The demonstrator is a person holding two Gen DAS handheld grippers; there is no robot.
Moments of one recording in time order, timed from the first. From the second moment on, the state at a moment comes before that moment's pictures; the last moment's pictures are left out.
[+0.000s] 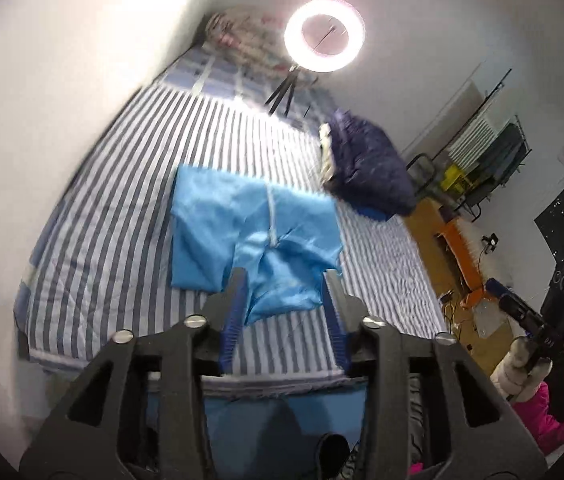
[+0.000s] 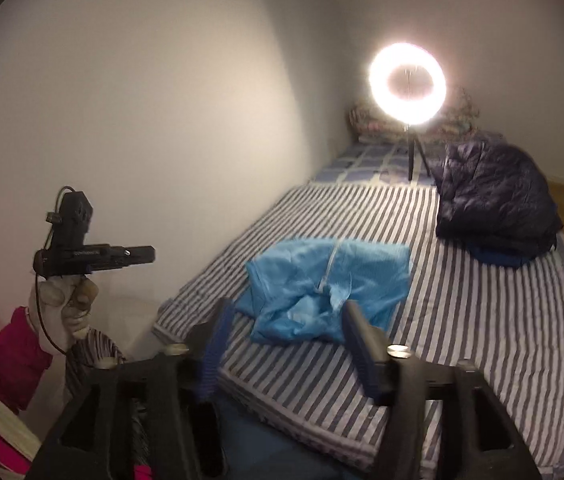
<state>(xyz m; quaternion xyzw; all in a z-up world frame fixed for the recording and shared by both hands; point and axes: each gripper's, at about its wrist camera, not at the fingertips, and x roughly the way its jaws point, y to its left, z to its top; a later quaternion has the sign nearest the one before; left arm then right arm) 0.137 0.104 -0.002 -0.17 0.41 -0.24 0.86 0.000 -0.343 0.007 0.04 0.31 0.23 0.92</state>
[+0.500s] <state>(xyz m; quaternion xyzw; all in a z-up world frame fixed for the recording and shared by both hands) 0.264 0.110 -0.142 -0.32 0.53 -0.19 0.77 0.121 -0.339 -0.166 0.26 0.47 0.22 0.81</state>
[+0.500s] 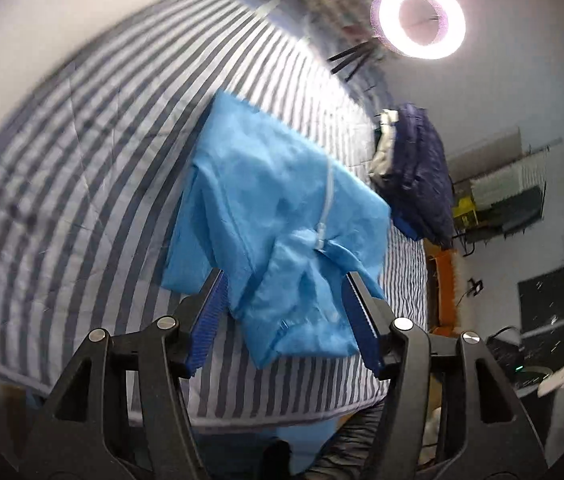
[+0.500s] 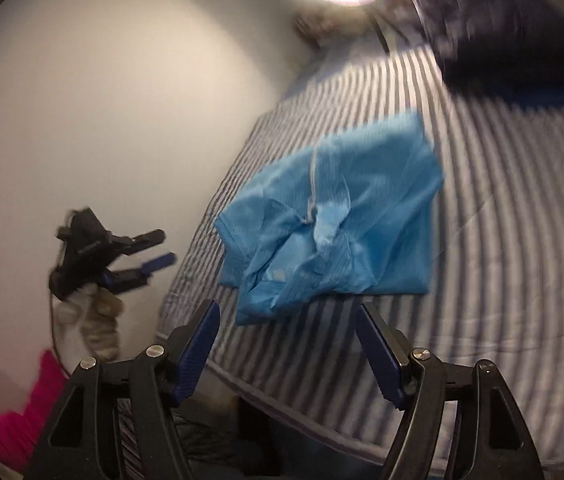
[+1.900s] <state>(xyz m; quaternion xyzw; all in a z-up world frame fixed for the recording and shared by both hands) 0.355 0.098 -0.187 -0.22 0.55 -0.08 0.80 0.178 -0.364 -0.165 0.18 0.46 0.12 0.86</state>
